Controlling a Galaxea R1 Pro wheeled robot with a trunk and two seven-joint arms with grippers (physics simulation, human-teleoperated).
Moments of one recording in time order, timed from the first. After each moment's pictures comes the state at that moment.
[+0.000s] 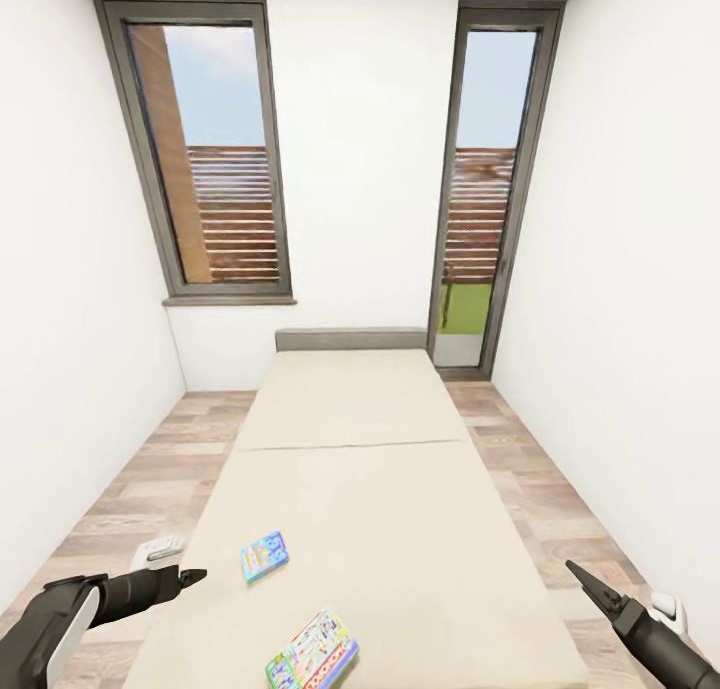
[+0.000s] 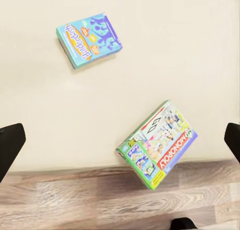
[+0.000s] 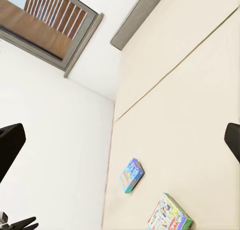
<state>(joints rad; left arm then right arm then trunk) -0.39 0.31 0.15 -0.80 0.17 0.62 -0.53 0.03 -0.24 -0.48 -1.21 -0.76 0.57 0.80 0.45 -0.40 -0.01</state>
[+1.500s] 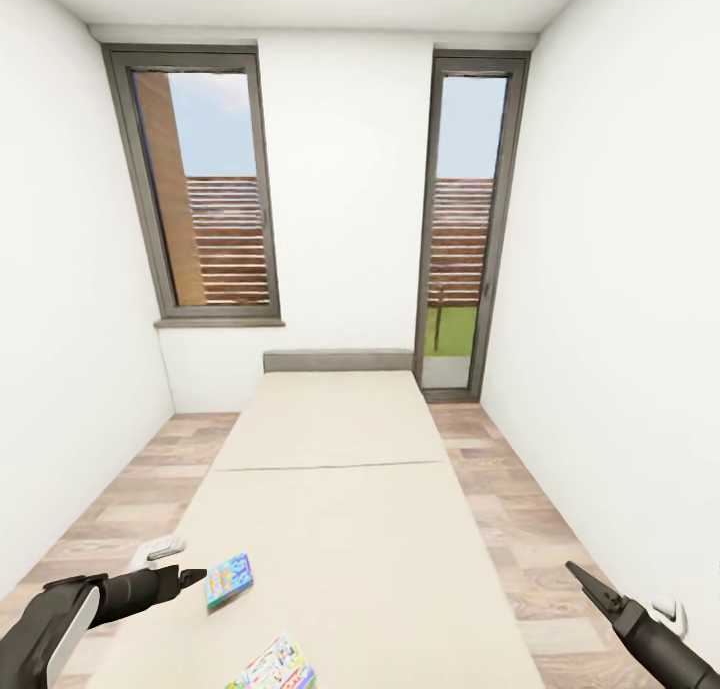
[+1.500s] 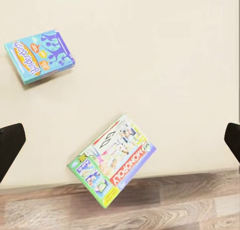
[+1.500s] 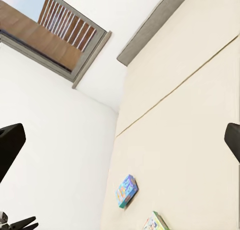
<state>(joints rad) -0.39 0.31 0.15 -0.80 0.17 0.62 -0.53 0.03 -0.24 -0.48 -1.21 -0.76 0.57 0.80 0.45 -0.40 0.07</state>
